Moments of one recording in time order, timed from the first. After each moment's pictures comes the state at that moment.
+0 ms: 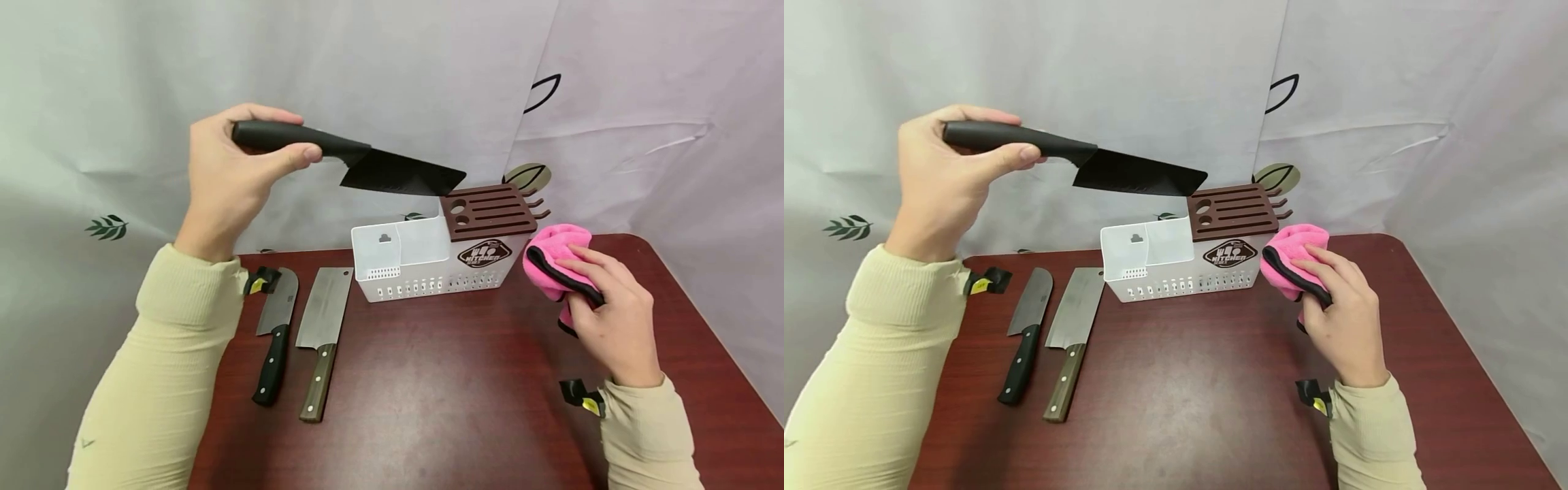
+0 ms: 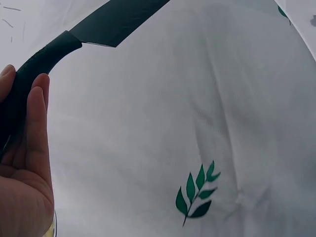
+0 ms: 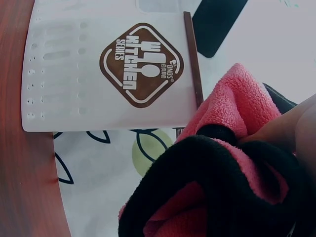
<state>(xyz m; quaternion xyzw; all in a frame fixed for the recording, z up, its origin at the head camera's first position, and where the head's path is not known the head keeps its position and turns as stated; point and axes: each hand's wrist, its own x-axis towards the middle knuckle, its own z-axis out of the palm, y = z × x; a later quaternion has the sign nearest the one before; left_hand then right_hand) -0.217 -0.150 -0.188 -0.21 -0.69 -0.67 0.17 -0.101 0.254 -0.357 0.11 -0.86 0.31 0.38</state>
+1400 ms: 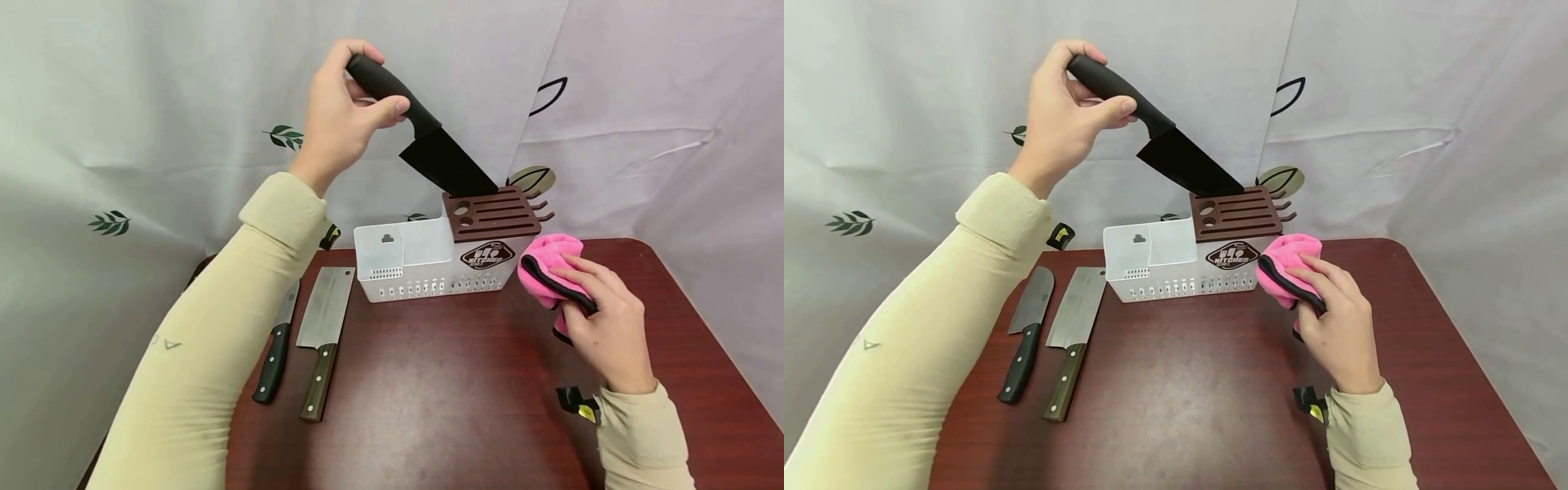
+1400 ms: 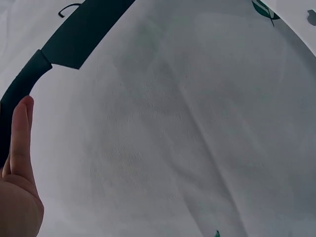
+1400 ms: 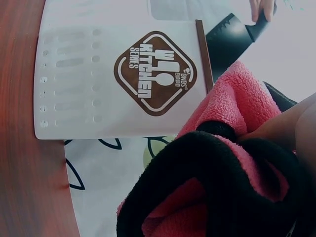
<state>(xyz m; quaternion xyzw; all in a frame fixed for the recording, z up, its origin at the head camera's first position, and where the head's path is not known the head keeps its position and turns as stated) -0.276 -0.058 -0.177 -0.25 -0.70 -0.66 0.13 -0.102 0.247 -0.364 0.11 -0.86 0.32 0.39</state>
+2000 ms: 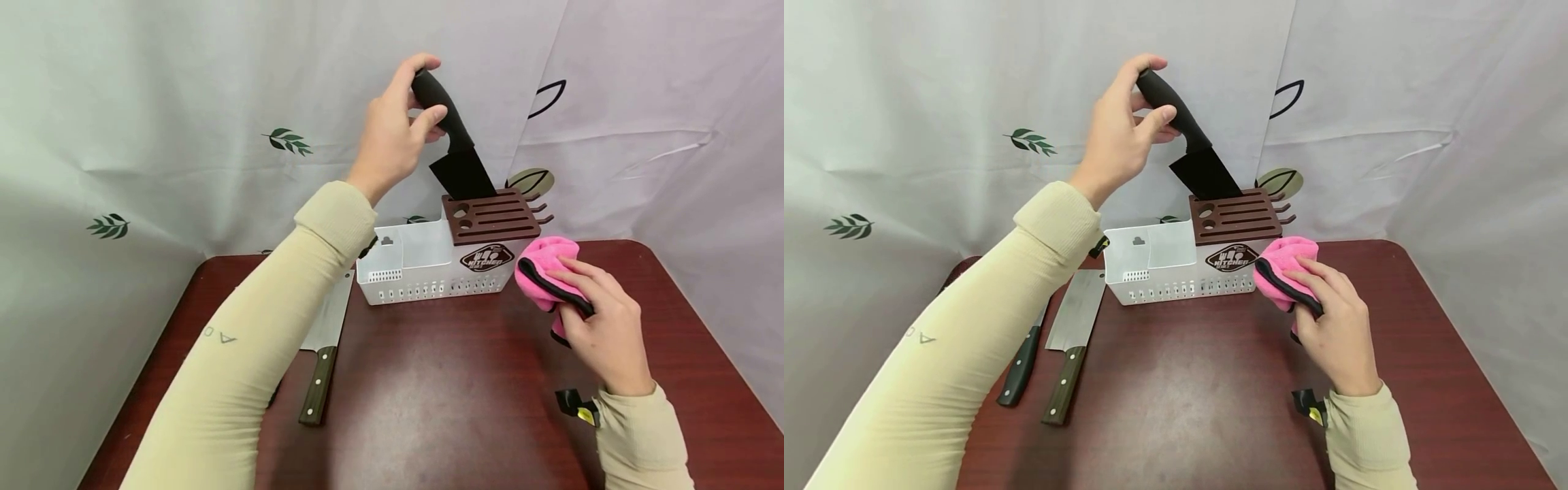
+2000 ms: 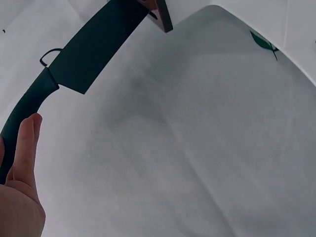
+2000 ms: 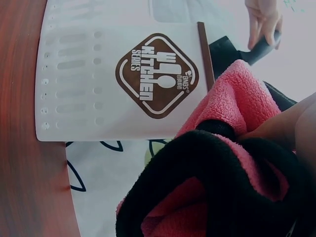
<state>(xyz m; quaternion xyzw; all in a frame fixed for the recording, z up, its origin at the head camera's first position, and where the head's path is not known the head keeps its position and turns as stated) -0.268 -0.012 -0.190 -0.26 -0.77 -0.57 0.10 -0.103 0.246 -0.368 0.12 -0.86 0.32 0.38</state>
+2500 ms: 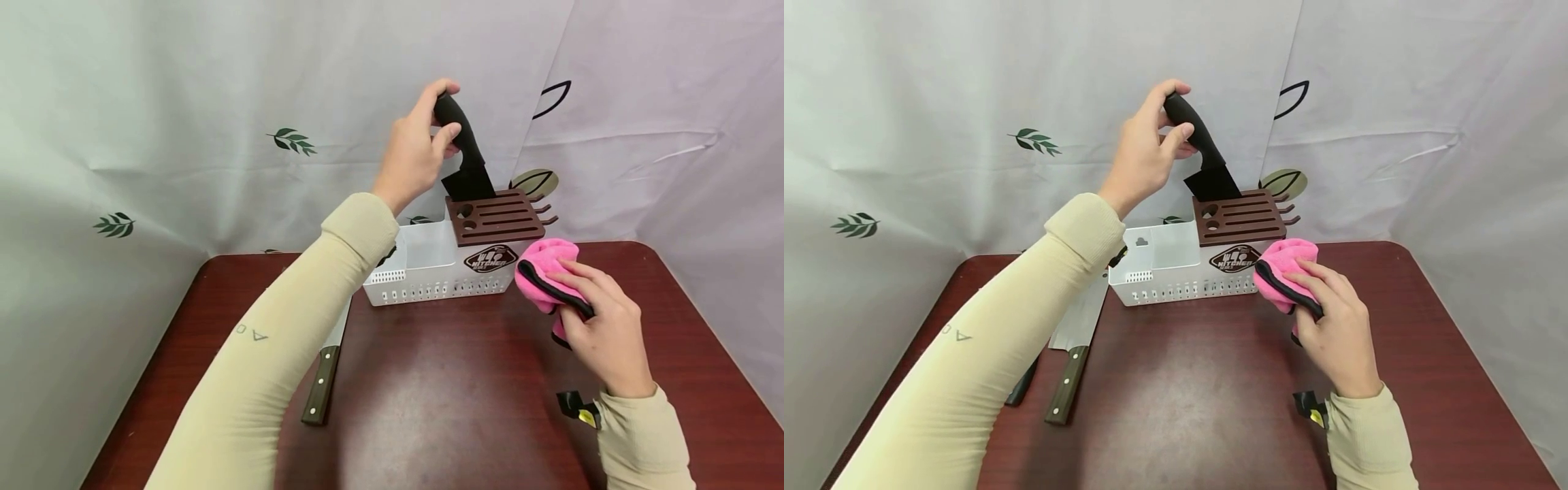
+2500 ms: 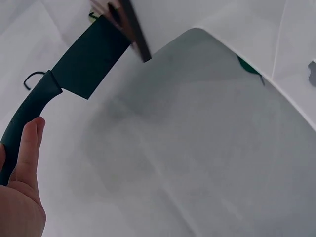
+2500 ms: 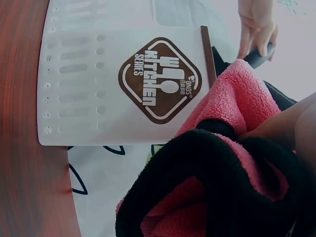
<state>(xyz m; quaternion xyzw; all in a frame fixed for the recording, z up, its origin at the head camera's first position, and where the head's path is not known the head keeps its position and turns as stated) -0.281 0.009 -0.218 -0.27 -0.79 -0.55 0.09 -0.102 0.248 -0.370 0.12 -0.86 0.32 0.38</state>
